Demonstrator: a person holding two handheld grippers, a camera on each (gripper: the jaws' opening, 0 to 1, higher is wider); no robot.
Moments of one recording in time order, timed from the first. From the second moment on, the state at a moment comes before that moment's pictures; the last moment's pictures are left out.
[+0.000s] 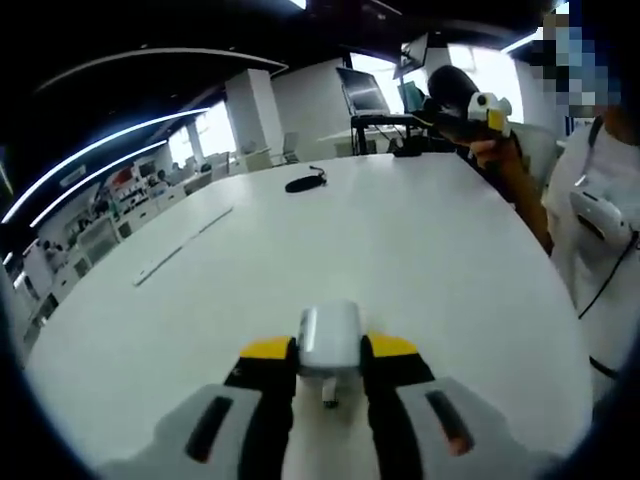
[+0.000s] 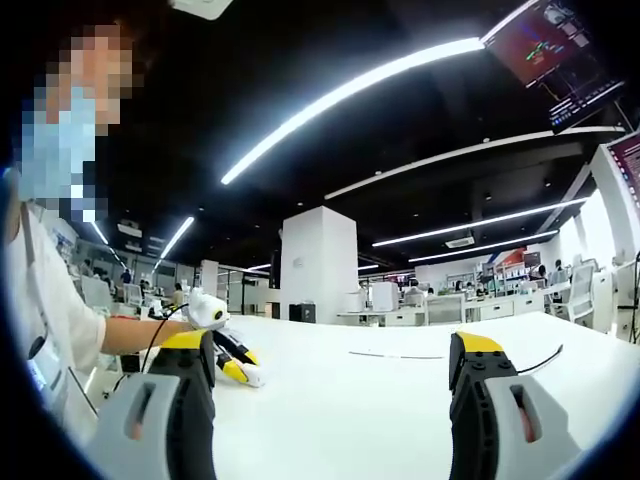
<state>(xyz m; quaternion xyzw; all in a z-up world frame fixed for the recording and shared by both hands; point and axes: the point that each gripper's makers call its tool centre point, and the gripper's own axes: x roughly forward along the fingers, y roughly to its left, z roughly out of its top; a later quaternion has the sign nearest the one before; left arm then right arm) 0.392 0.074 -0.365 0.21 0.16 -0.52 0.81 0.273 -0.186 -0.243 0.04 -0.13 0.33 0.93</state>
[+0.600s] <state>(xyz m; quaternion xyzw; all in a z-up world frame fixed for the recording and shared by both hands) 0.366 0.063 -0.365 0.21 0.16 -0.57 0.78 0.275 -0.183 -0.247 0.04 -0.13 0.33 0.93</state>
